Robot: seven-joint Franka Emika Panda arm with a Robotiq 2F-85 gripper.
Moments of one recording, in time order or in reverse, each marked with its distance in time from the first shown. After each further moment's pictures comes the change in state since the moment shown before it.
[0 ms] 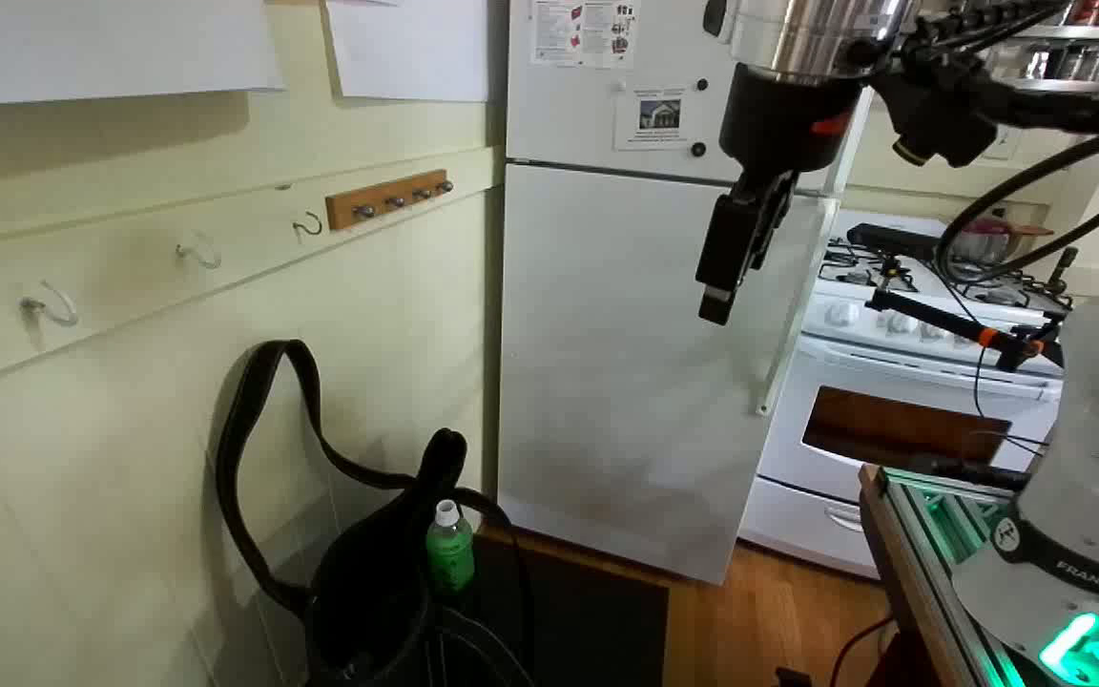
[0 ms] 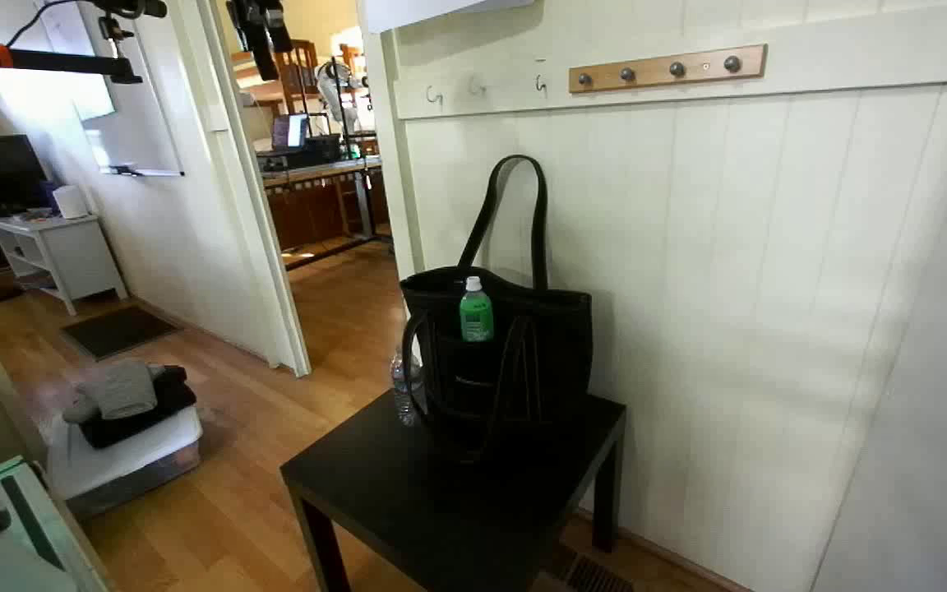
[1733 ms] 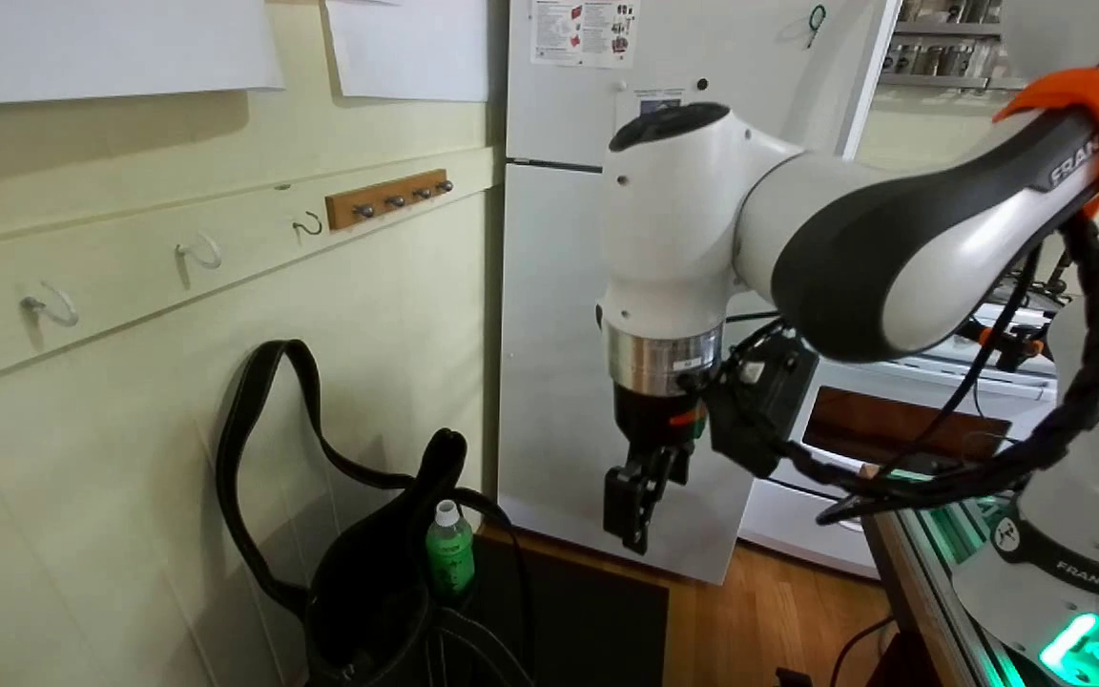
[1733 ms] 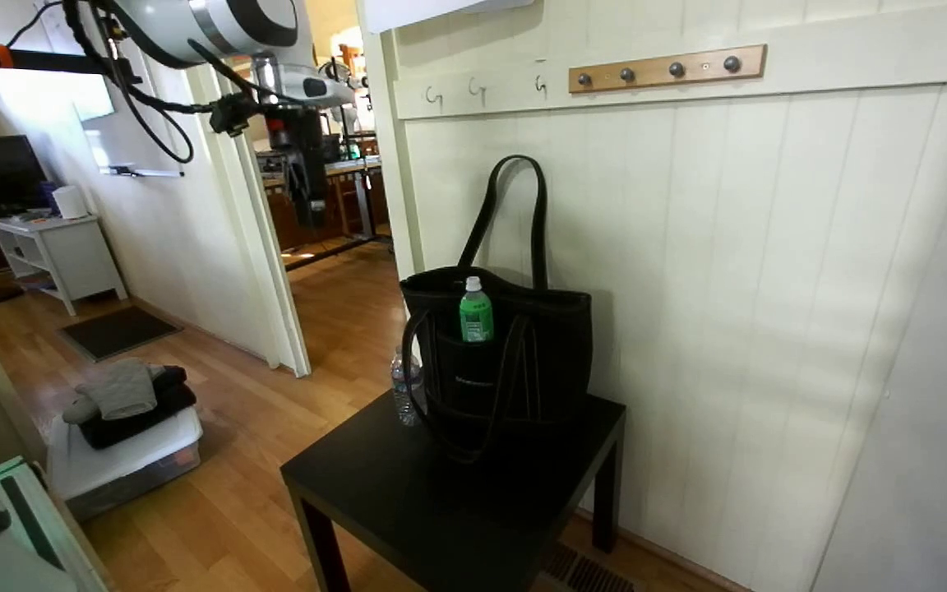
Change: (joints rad) arm 0.142 0.380 -0.119 -0.158 0.045 0.419 0.113
